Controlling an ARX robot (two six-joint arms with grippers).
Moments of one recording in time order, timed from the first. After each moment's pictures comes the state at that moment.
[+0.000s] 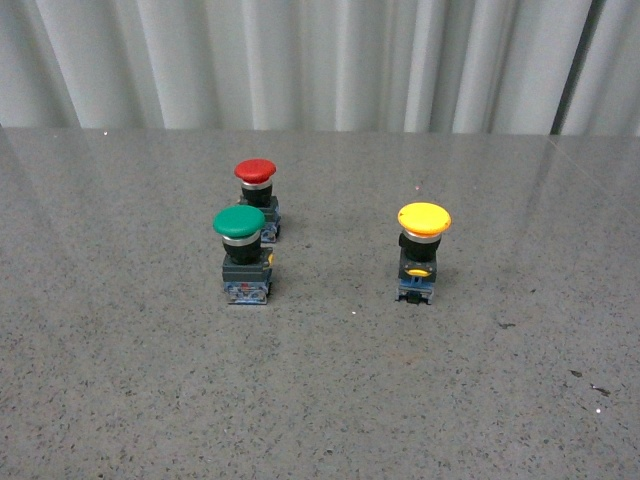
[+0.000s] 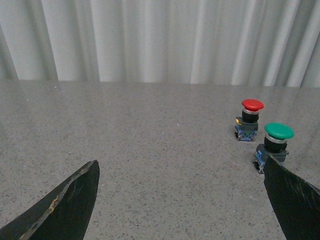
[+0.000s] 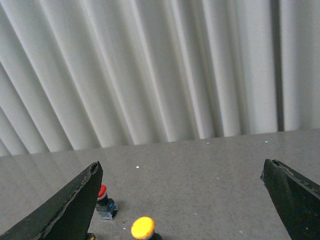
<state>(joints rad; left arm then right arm) 0.00 0.01 0.01 0.00 0.00 0.00 0.19 0.73 0.39 0.47 -0.04 0.26</state>
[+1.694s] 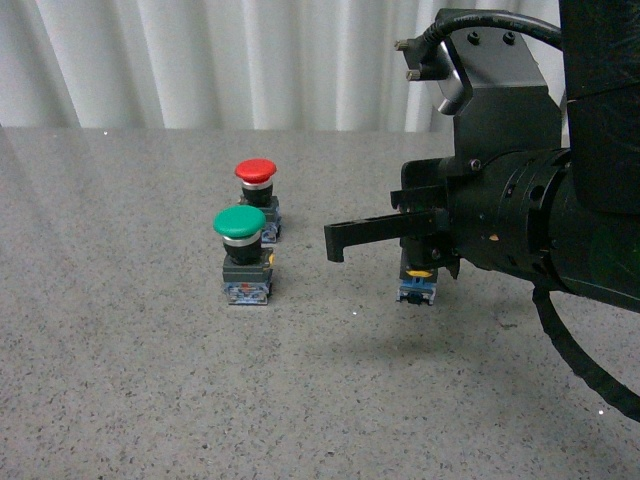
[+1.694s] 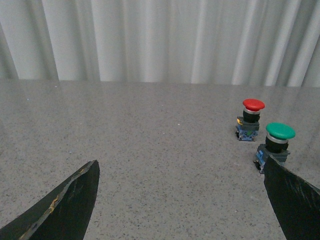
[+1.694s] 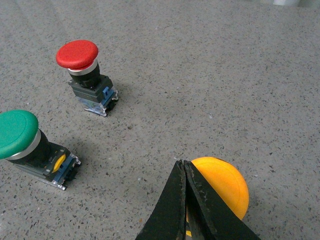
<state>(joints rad) 0.00 0.01 0.01 0.00 0.00 0.00 0.51 1.73 0.80 0.52 0.12 0.12</state>
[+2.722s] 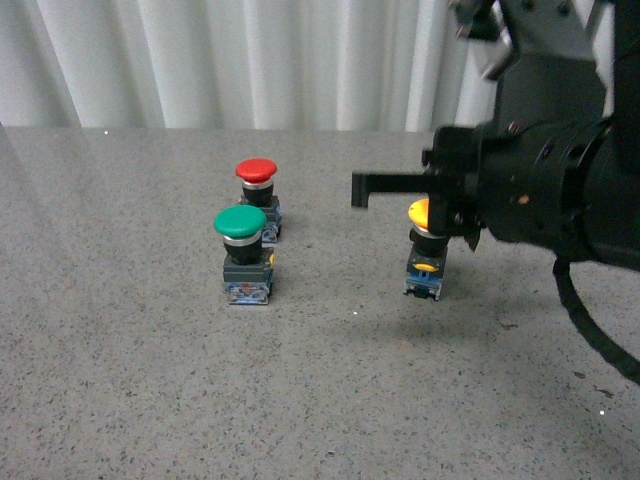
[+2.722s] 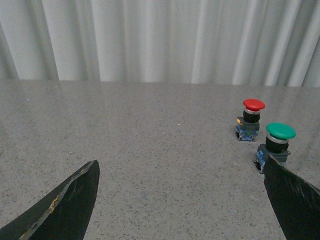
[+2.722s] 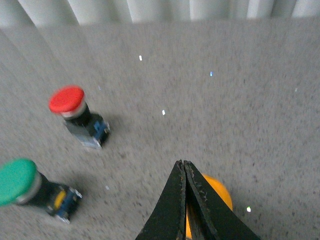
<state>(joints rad) 0.00 0.01 0.01 0.00 0.00 0.00 0.48 1.67 0.80 0.55 0.14 0.24</state>
